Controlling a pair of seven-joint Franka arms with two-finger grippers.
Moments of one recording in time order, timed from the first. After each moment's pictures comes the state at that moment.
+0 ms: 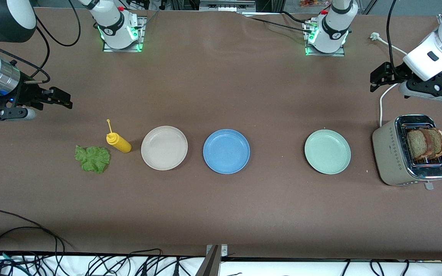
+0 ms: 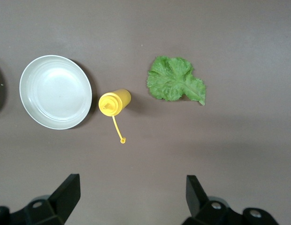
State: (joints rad) left arm -0.01 -0.05 -0.09 -1.69 0.00 1.60 0.10; right arm -0.02 0.03 0.06 -1.77 0.04 1.74 -0.01
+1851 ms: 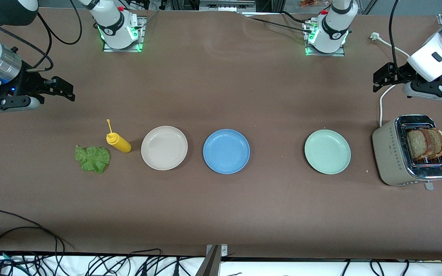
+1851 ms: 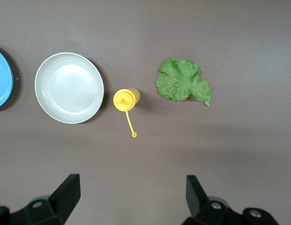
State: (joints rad) left arm 0.00 -0.05 -0.09 -1.69 0.00 1.60 0.10; right arm -0.01 -0.01 0.09 -1.75 0.04 1.70 -0.01
